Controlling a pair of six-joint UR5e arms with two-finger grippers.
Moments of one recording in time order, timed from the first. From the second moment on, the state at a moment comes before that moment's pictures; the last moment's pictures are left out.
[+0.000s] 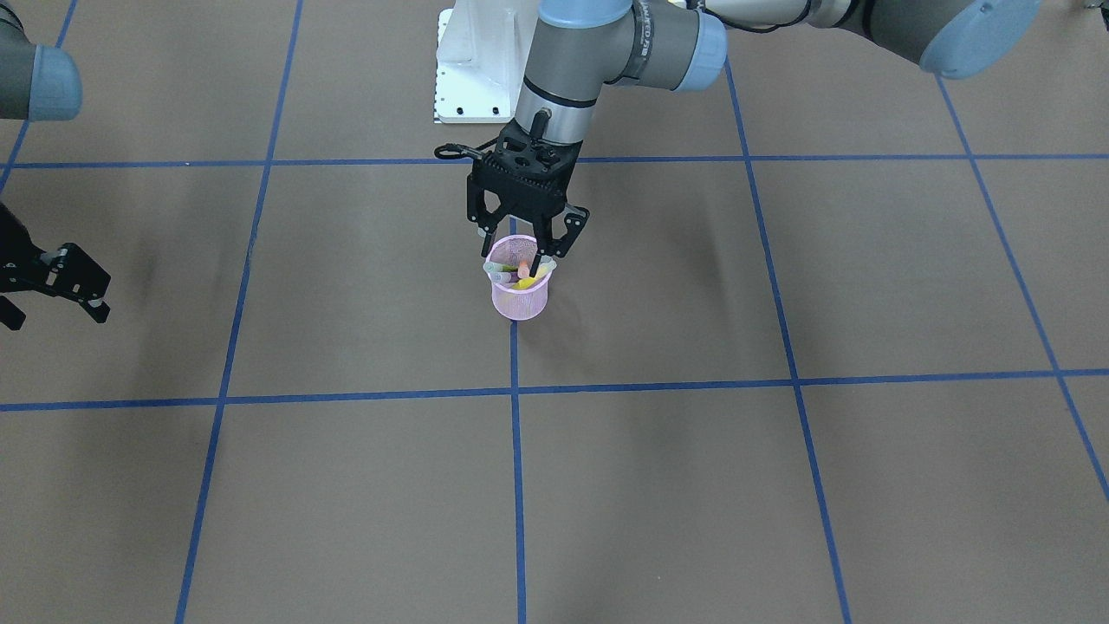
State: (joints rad) left arm -0.50 -2.35 -1.68 -1.80 -1.62 -0.88; right arm 1.08 -1.48 1.83 -1.26 2.10 0.72
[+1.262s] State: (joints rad) left arm -1.11 -1.81 -1.78 -1.79 -2.15 -0.41; right arm 1.37 -1.48 1.68 -1.27 2.32 0.44
